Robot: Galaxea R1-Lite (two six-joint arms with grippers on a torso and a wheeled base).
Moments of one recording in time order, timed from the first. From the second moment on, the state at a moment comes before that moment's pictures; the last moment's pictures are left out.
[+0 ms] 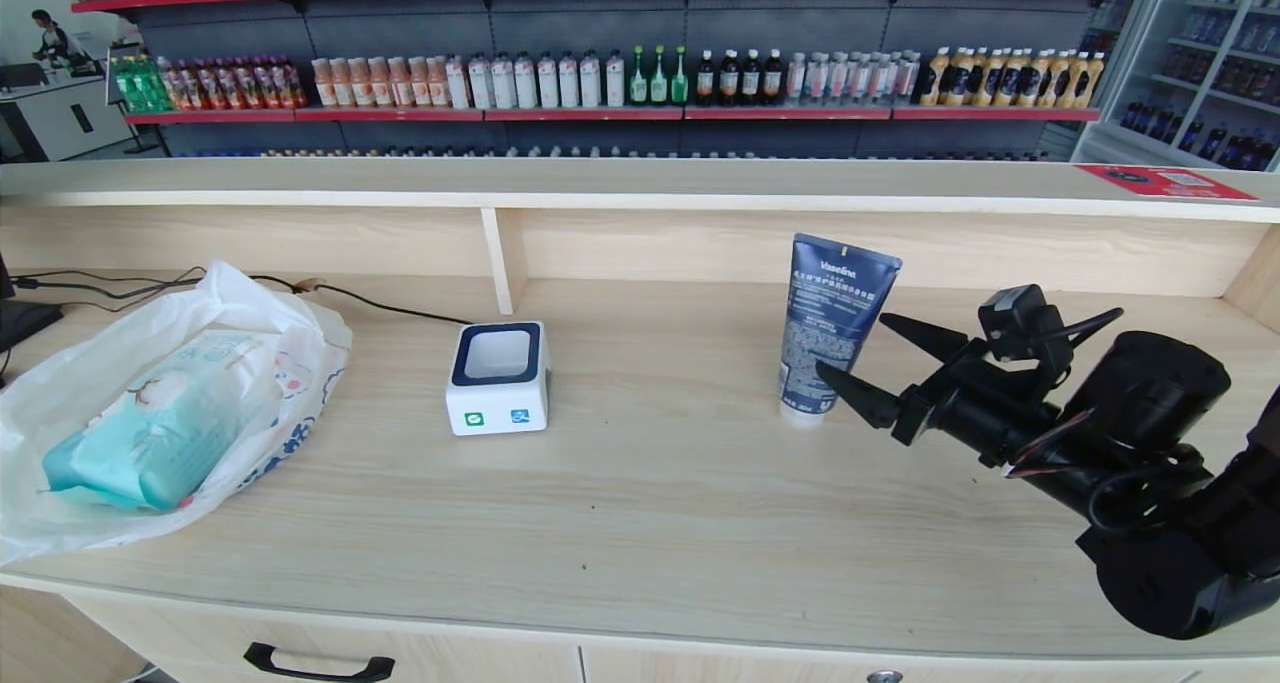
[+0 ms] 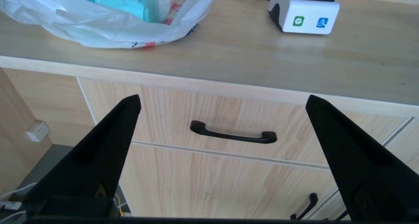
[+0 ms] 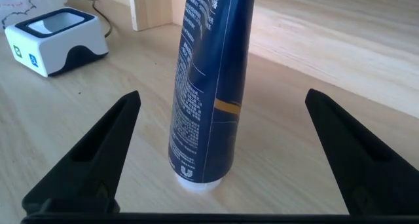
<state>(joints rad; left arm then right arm) 0.00 0.00 0.00 0.00 0.00 -0.01 0.20 1.97 -0.55 -1.57 0.45 -0.10</state>
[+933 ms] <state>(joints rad) 0.00 0.00 0.00 0.00 0.00 -0.01 0.27 2.00 -0.54 -1.57 0.45 -0.10</state>
